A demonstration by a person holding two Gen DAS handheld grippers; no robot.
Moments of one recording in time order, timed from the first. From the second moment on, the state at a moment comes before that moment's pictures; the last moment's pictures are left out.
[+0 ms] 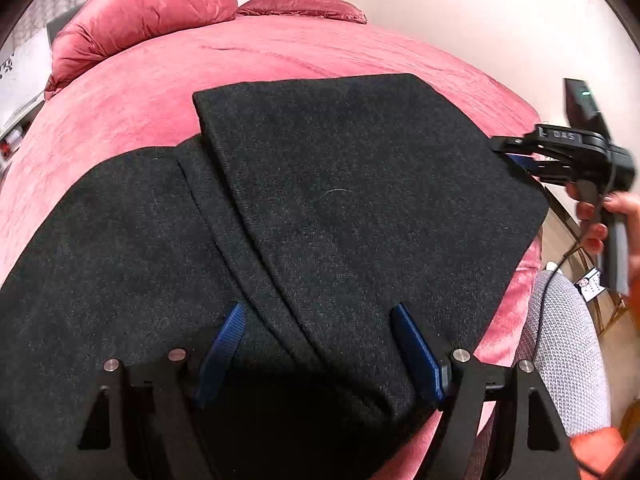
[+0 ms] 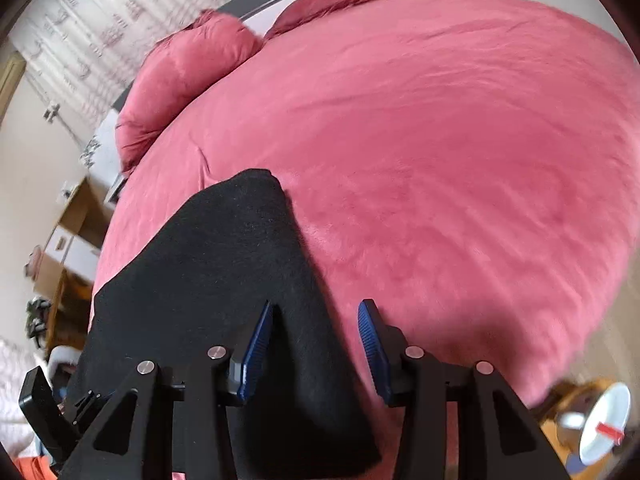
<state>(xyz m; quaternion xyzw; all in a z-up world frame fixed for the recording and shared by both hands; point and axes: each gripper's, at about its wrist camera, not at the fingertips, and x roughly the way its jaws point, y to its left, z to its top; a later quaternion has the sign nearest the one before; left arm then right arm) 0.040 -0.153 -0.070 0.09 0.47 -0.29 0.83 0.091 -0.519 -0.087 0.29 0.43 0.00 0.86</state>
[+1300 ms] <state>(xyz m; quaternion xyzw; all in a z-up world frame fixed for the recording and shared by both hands) 0.011 0.053 -0.051 -0.03 0.42 -0.16 0.89 0.108 -0.416 0.037 0.29 0.47 0.04 0.83</state>
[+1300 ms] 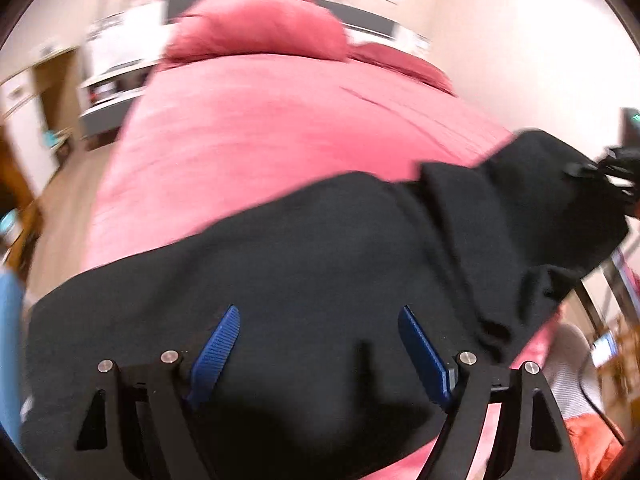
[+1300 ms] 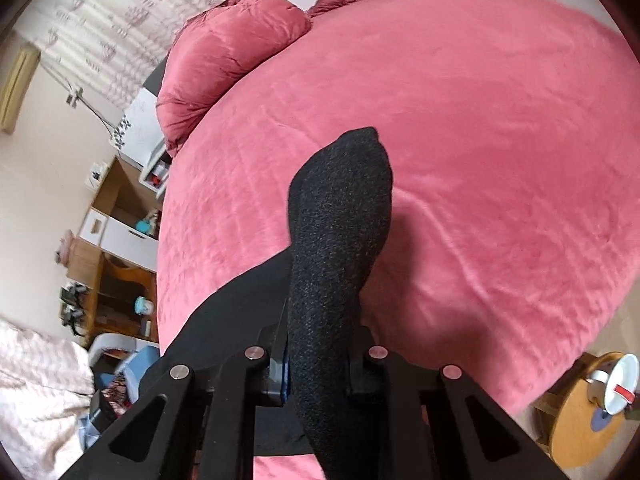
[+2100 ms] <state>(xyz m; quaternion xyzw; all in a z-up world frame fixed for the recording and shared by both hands) 0.001 0.271 -0.087 -0.27 0.39 0.05 0.88 0.068 0.048 -0.004 -0.04 0.50 0.28 0.82</state>
